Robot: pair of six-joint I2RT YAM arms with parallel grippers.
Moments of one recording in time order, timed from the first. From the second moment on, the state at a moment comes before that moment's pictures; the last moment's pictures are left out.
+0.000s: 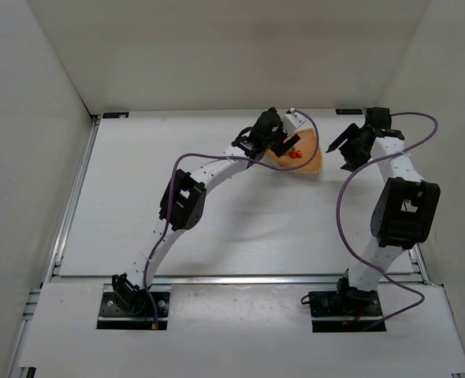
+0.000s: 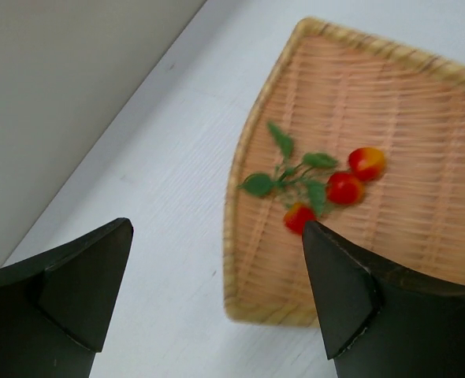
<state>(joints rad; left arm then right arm) -0.74 2.56 2.33 -0.12 -0.06 0.40 -0.11 1.81 1.48 -0.66 -0.19 0.65</state>
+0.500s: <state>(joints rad) -0.30 1.82 1.47 -0.14 -0.52 0.42 -0.28 1.69 1.35 -0.66 -0.19 0.62</state>
